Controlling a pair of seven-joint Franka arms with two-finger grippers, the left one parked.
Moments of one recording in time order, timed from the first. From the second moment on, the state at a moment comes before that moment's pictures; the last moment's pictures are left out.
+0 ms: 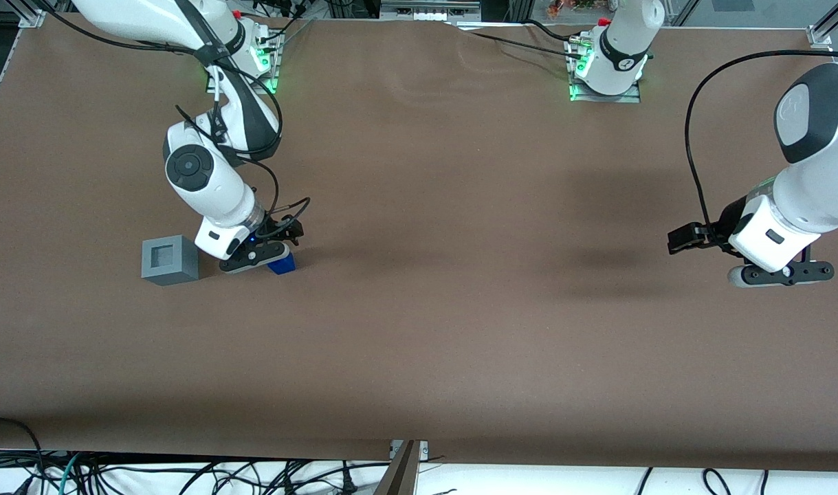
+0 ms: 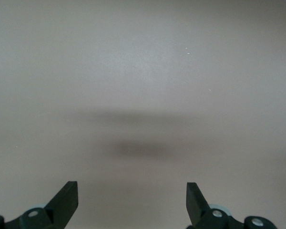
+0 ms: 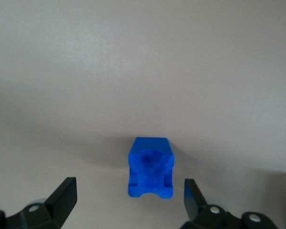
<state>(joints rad) 0.12 0.37 0.23 -2.02 -0.10 2.44 0.07</state>
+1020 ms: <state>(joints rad) 0.12 0.47 0.20 -2.02 -0.10 2.50 0.07</state>
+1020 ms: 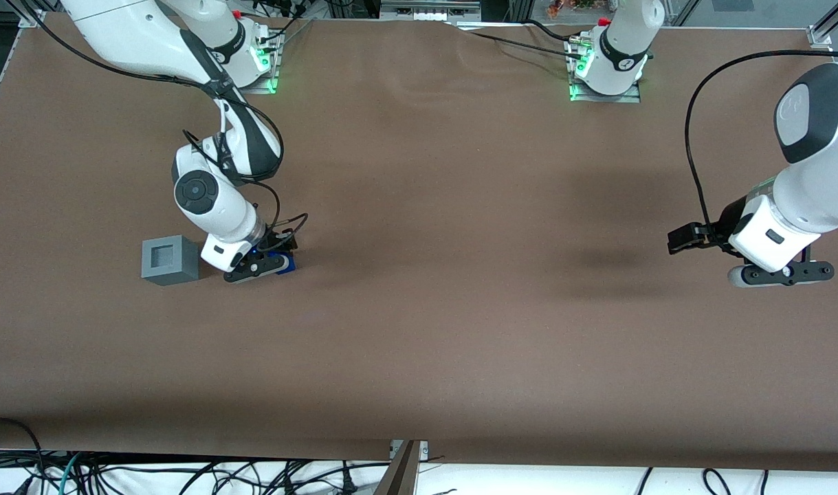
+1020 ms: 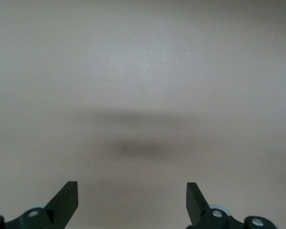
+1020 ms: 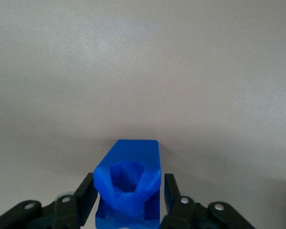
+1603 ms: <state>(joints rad) 0.11 0.46 0.18 -2.01 -0.10 2.49 0.07</state>
